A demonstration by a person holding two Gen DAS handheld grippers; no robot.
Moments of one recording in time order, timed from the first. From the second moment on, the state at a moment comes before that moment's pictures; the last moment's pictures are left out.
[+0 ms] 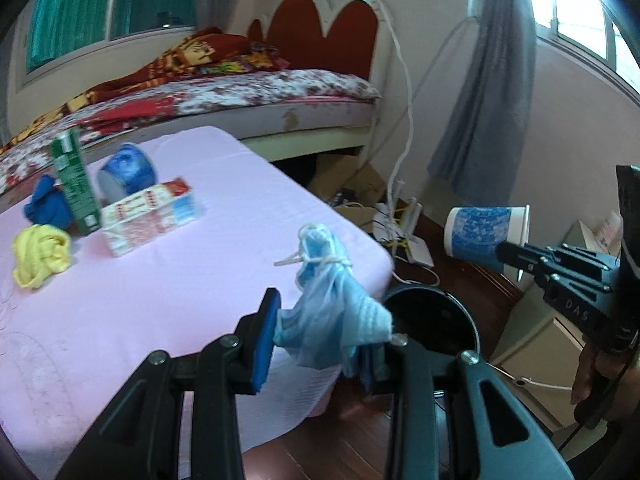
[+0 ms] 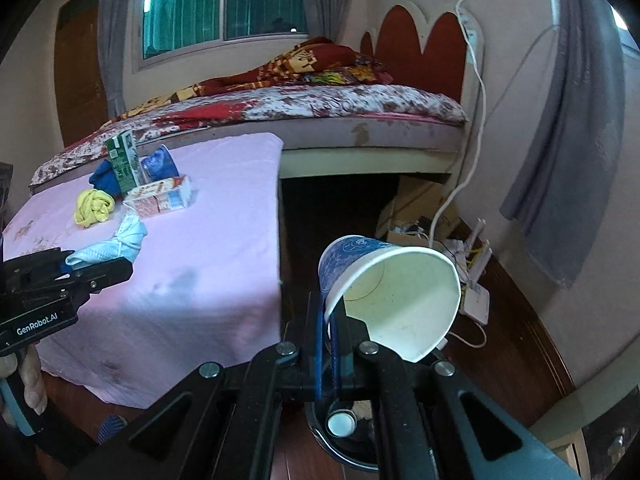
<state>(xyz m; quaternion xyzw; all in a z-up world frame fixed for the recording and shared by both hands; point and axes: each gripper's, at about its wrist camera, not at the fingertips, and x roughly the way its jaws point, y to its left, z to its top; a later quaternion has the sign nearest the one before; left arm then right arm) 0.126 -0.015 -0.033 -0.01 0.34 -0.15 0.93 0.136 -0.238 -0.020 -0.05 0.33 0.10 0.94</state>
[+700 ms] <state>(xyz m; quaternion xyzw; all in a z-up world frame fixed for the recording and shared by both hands) 0.133 -0.126 -0.070 0.02 0.39 -0.25 0.89 0.112 -0.318 -0.074 -0.03 0.38 0.07 0.92</state>
